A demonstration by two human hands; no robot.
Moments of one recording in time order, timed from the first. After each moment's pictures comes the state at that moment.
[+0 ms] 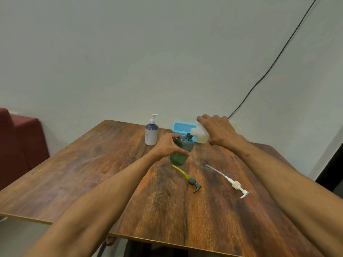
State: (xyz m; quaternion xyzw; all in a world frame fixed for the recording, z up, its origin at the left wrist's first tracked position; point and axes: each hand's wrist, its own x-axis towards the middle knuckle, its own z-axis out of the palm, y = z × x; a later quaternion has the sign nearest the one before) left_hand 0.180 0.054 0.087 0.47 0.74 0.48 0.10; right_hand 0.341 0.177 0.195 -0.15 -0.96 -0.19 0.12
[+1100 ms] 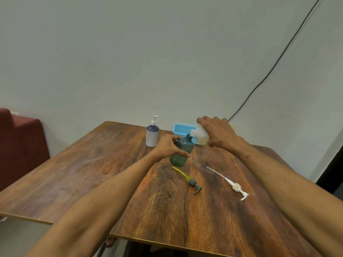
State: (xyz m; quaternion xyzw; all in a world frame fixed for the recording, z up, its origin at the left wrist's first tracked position) left_hand 0.179 0.051 0.087 0.47 0.72 0.50 0.11; right_hand 0.336 0.180 0.194 -0.15 -0.96 -0.20 0.13
